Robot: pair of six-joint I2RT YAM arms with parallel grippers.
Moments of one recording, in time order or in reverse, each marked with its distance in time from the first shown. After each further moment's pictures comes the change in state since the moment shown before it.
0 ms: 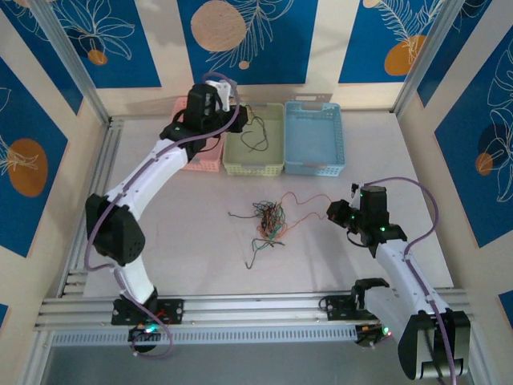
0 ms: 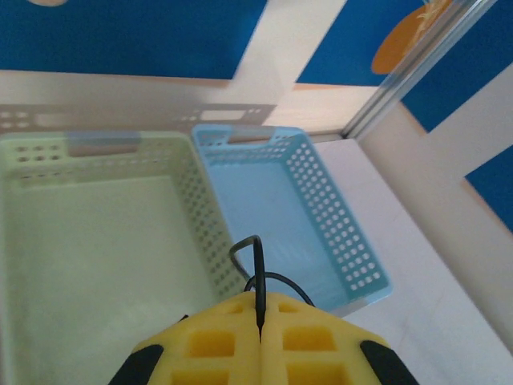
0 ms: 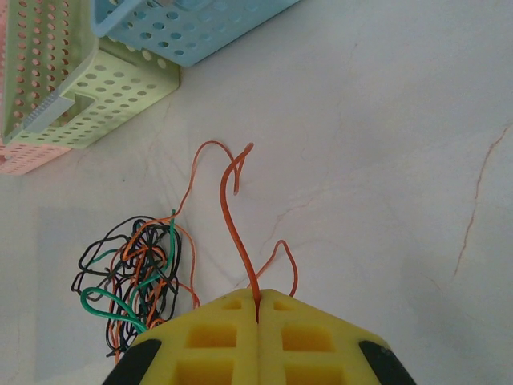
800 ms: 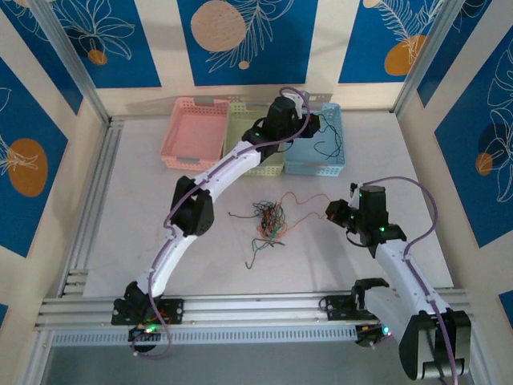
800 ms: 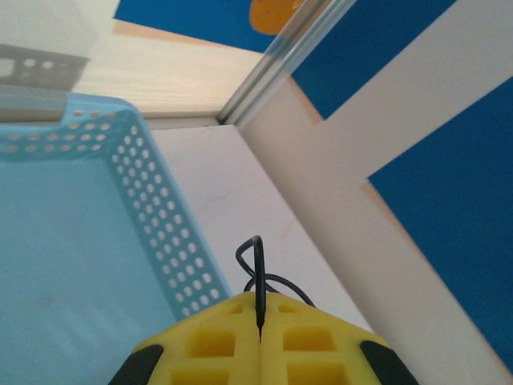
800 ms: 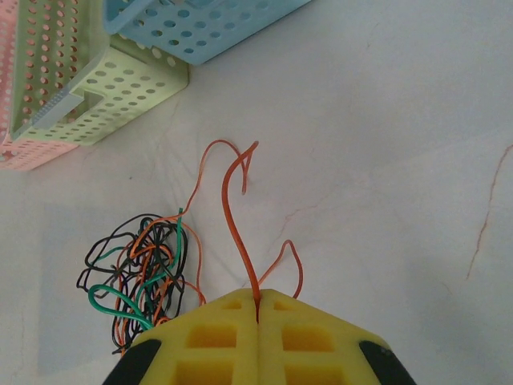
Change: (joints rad) left arm -0.245 0.715 0.742 0.071 -0.014 -0.193; right arm 0.016 0.000 0.000 0.010 -0.004 0.000
